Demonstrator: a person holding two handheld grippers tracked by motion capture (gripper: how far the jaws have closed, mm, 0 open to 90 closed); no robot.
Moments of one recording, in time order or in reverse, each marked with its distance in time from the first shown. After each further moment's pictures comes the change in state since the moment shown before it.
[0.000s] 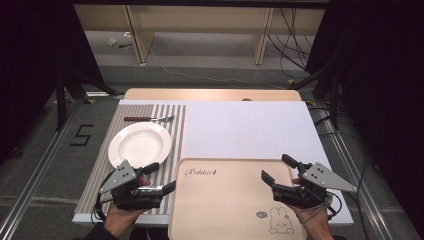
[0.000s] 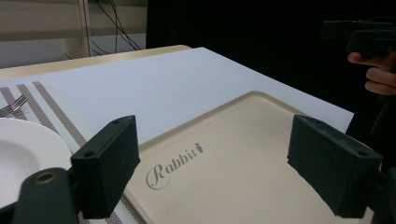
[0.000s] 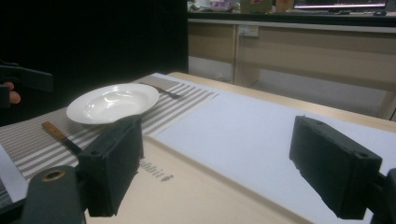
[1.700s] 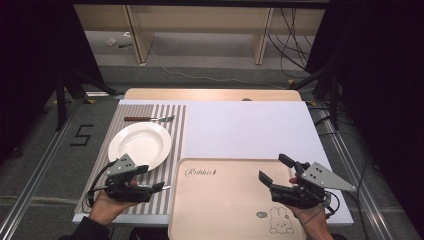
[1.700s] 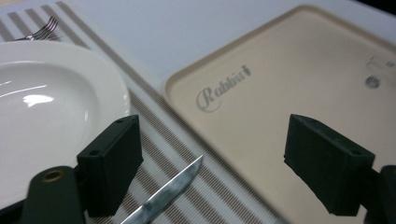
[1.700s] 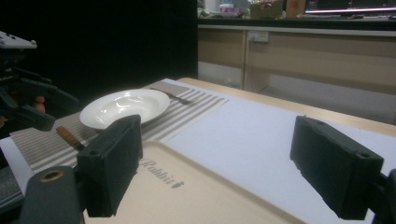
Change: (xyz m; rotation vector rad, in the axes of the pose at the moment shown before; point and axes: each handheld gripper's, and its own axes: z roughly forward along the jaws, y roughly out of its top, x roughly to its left) left arm 0.041 -0.002 -0.002 0.352 0.095 0.050; right arm 0.002 0.002 0.003 -0.026 0.045 0.001
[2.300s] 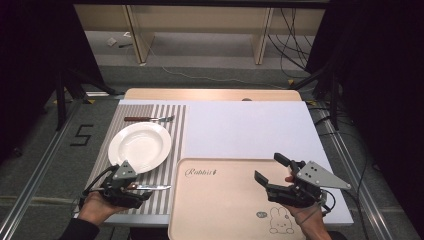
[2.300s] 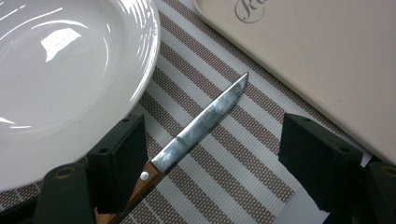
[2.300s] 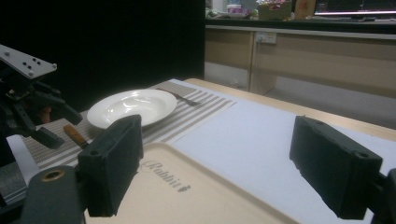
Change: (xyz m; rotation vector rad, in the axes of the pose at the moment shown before) left arm 0.017 -0.021 0.004 0.260 0.082 0.098; right arm 0.005 0.003 0.007 0.001 0.028 -0.016
